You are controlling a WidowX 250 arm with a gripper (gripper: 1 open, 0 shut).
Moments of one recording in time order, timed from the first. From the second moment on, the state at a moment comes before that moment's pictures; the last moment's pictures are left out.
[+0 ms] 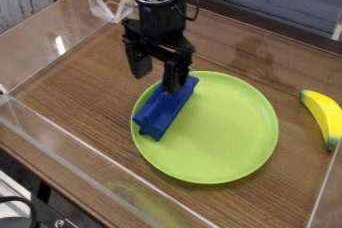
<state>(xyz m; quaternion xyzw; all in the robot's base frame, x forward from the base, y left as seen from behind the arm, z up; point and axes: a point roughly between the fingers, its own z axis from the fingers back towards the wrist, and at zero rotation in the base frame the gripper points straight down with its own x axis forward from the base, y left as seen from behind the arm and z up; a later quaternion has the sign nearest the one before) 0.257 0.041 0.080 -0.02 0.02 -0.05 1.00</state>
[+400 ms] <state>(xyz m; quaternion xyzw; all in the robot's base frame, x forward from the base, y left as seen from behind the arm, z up) 0.250 0.019 0.090 -0.02 0.01 -0.07 1.00</state>
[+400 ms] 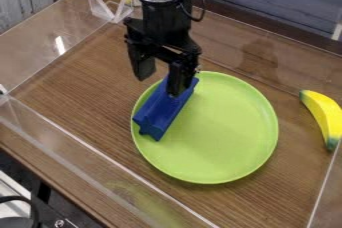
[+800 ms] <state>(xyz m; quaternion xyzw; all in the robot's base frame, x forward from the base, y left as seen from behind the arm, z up) 0.248 0.018 0.069 -0.02 0.01 -0.08 1.00</state>
